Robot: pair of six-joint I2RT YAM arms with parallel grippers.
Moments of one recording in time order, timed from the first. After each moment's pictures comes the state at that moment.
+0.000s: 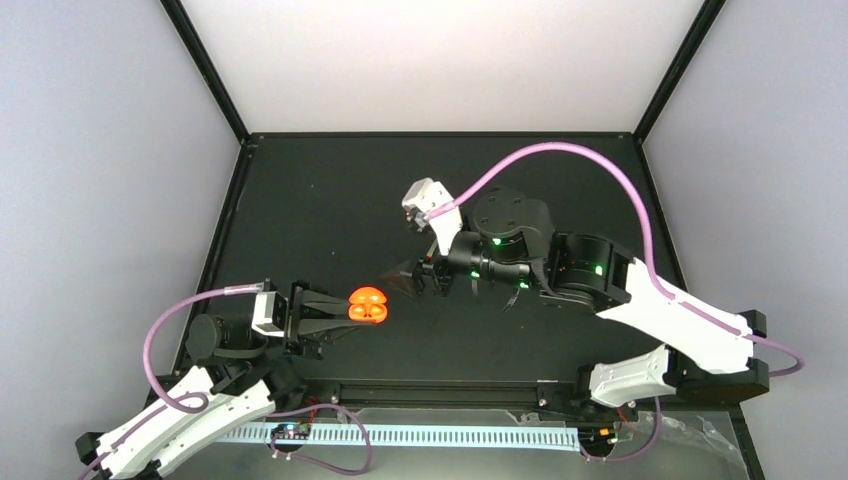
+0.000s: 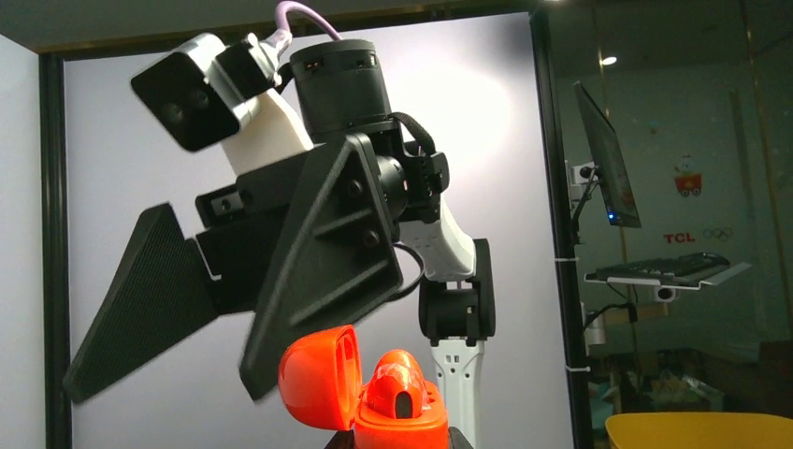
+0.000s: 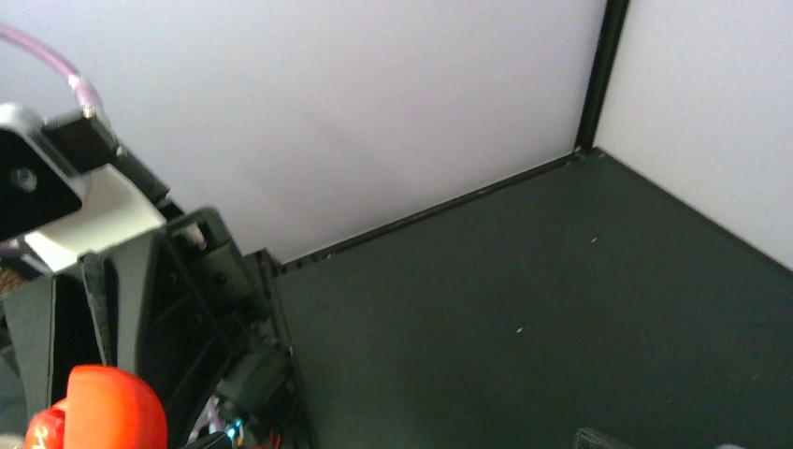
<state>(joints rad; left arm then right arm) -0.89 0.32 0.47 0.50 0.59 -0.32 1.26 1.29 1.71 -0.71 0.09 0.16</state>
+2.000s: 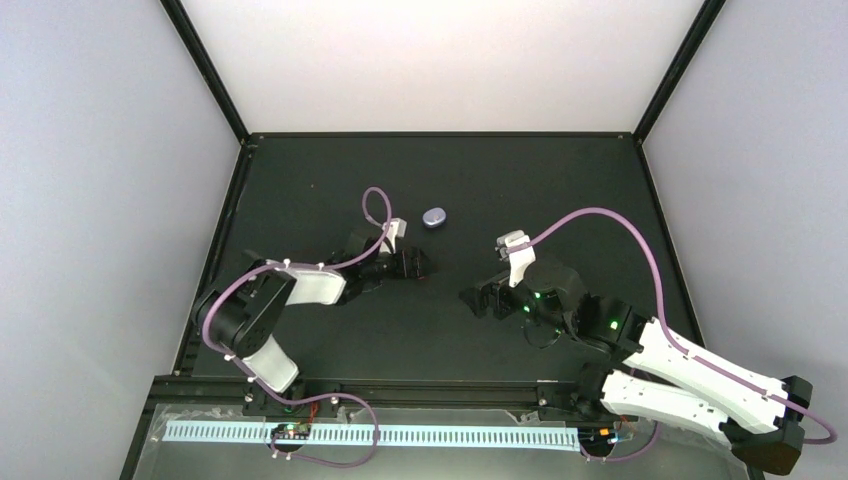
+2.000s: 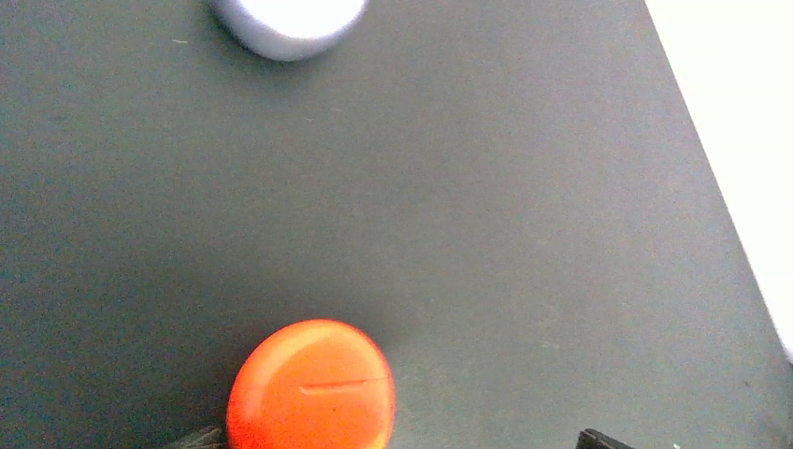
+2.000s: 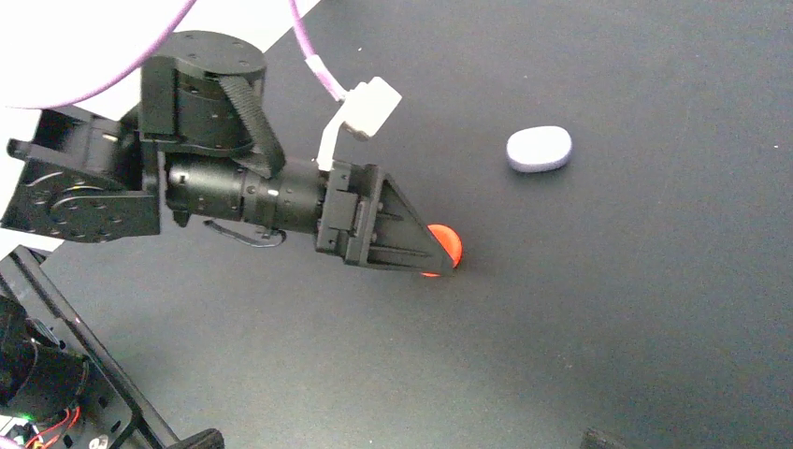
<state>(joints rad) -0.54 1.66 0.59 0.45 0.35 -0.61 1.04 0.77 0.79 -0.51 0.24 0.47</state>
